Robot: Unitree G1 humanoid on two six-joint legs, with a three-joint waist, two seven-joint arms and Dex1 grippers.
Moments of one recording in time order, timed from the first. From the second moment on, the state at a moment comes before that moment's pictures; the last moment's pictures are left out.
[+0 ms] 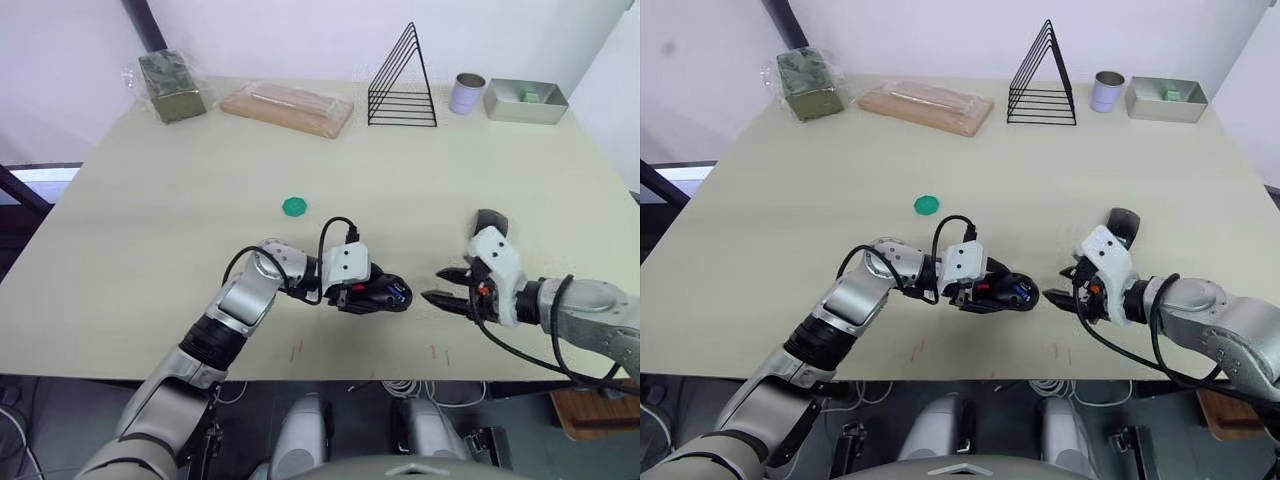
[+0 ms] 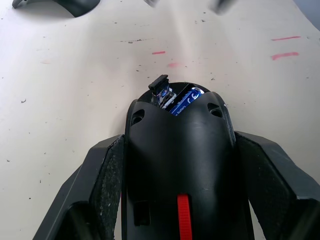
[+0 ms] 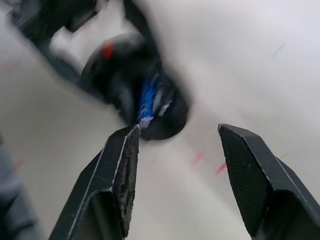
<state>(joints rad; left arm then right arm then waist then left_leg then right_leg) -0.56 0.50 -0.43 0.05 -0.04 0.23 -1.19 -0.16 -0.82 0.08 -0.65 0.85 0.90 0.36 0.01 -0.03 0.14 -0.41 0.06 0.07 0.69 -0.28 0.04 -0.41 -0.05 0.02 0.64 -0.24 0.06</state>
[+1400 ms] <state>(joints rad) -0.56 0.51 -0.43 0.05 -0.04 0.23 -1.19 -0.16 -0.52 0.18 -0.49 0.52 0.81 0.47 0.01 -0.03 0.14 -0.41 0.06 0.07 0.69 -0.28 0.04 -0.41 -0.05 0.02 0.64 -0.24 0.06</state>
